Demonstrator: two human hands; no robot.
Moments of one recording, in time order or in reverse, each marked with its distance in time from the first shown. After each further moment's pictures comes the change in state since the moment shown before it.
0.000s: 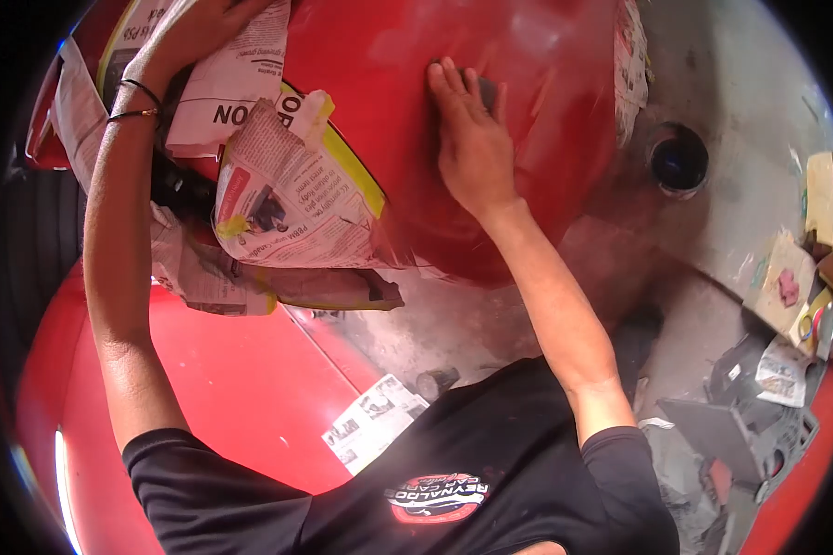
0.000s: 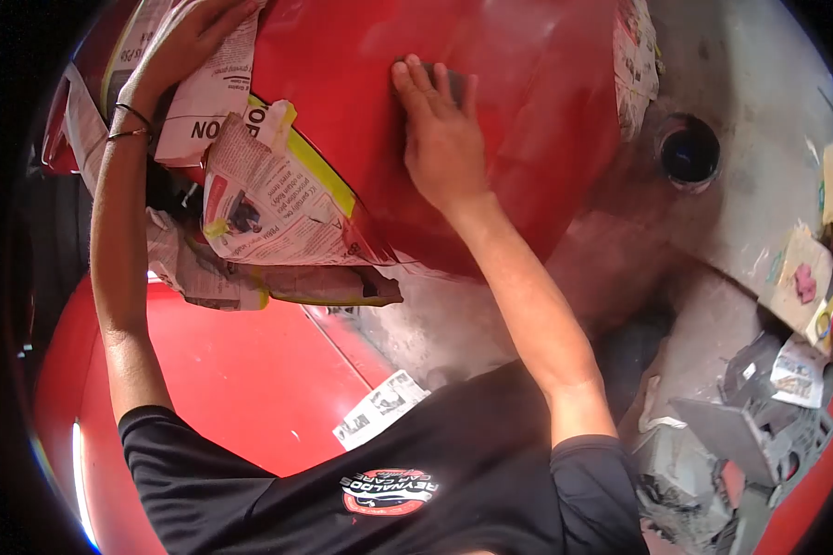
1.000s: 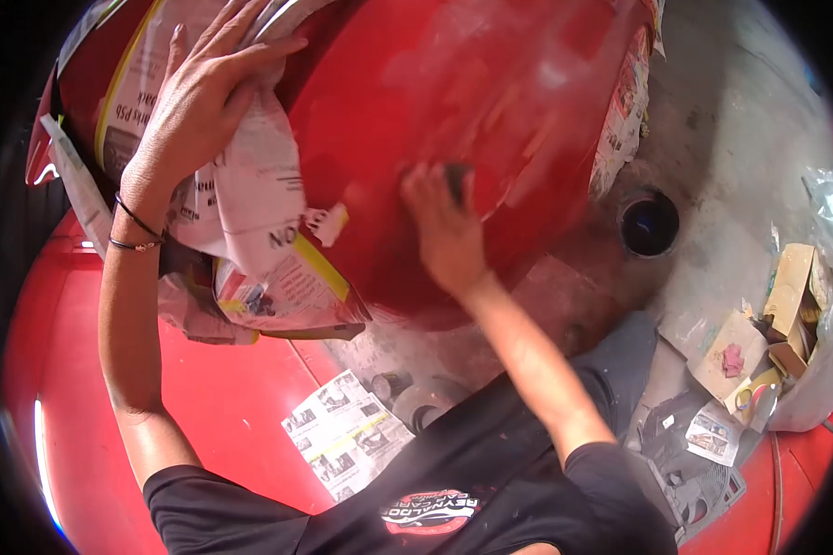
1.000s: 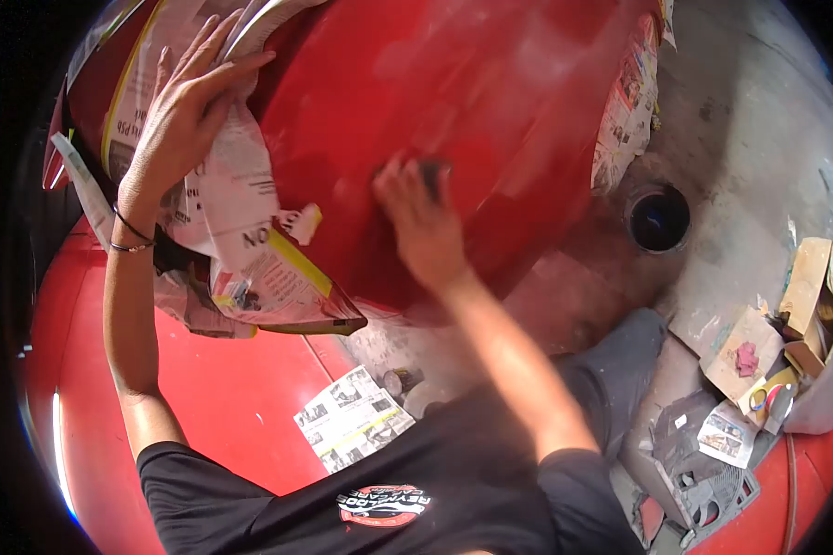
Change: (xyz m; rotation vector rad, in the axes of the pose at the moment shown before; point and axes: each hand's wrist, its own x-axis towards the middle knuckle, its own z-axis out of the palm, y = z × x) left_hand 0.025 -0.007 -0.003 0.420 0.090 -0.151; right_hand 0.019 0.064 -0.005 -0.084 -0.245 -0.279
